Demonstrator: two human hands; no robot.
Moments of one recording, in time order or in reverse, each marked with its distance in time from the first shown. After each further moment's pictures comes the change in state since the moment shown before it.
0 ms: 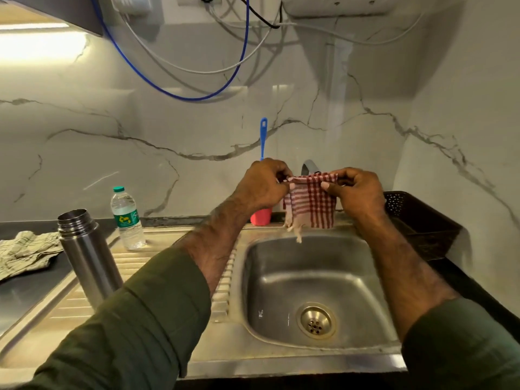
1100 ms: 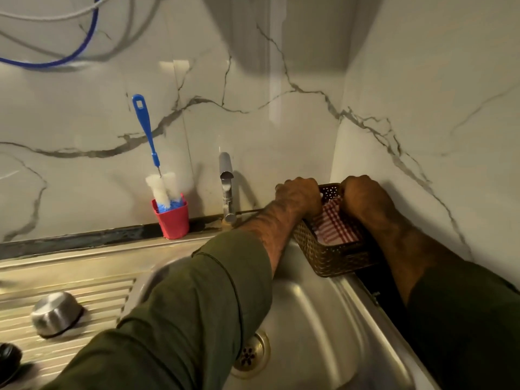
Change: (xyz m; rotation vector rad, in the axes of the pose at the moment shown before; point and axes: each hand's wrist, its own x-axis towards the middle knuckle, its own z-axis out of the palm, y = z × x) left_hand 0.131 0.110 0.260 0.357 -0.471 -0.021; right_hand 0.141 0.140 -0.142 -1.253 -0.146 0.136
